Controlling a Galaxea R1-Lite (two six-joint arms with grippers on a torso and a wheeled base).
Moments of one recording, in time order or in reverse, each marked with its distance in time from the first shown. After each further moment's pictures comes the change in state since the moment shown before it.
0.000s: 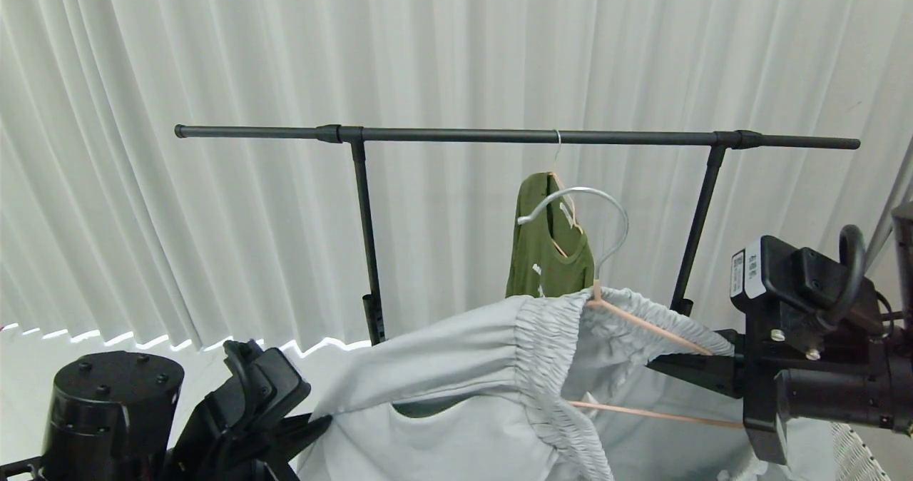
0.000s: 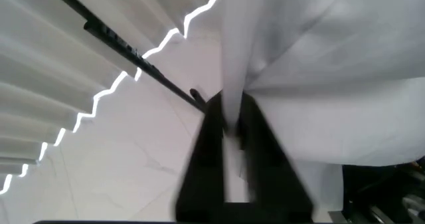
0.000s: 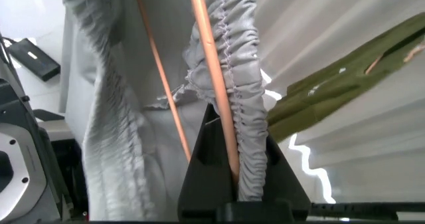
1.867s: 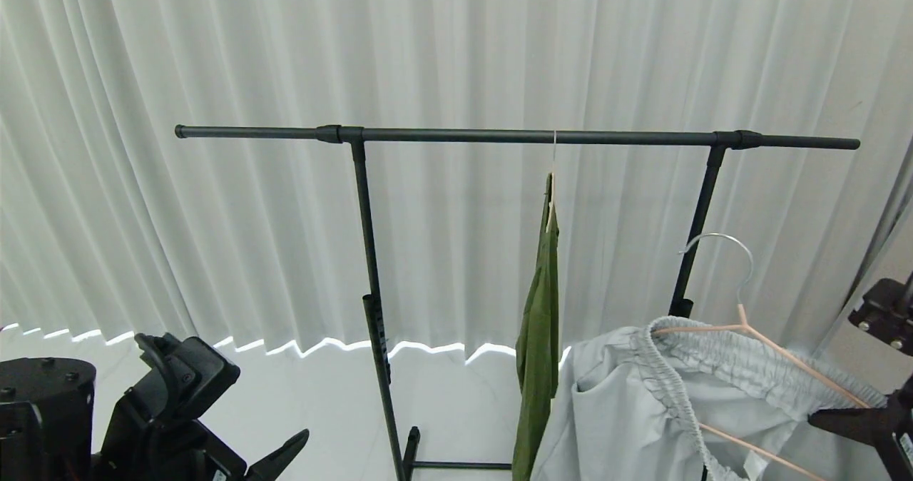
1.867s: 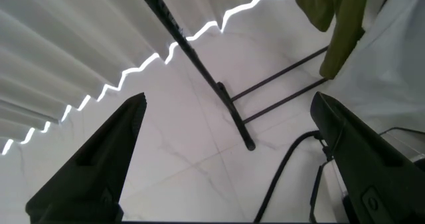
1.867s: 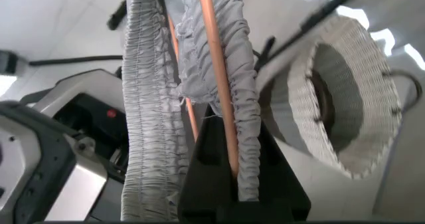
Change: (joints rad) left arm 0.182 -0.116 0.053 -0.001 -0.005 -0.002; right arm -0.366 -0.197 0.018 0.517 -0.176 0.256
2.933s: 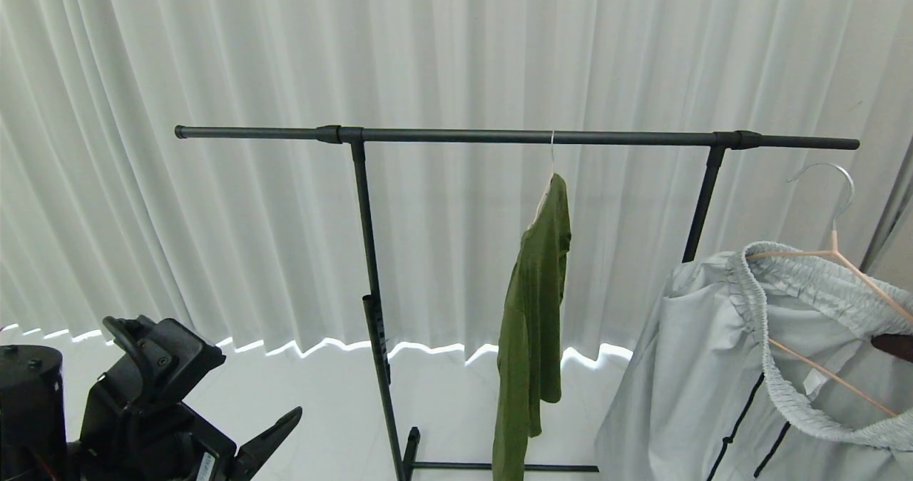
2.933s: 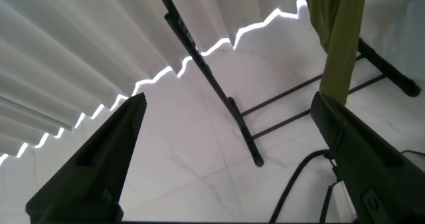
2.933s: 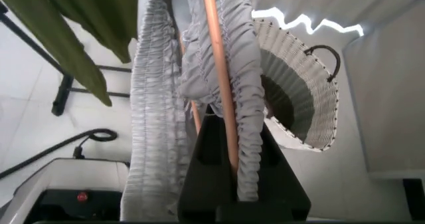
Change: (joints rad) left arm 0.014 -0.046 -0.032 0.000 0.016 0.005; right arm -0.305 -0.002 -0.037 -0.170 -0.059 0.045
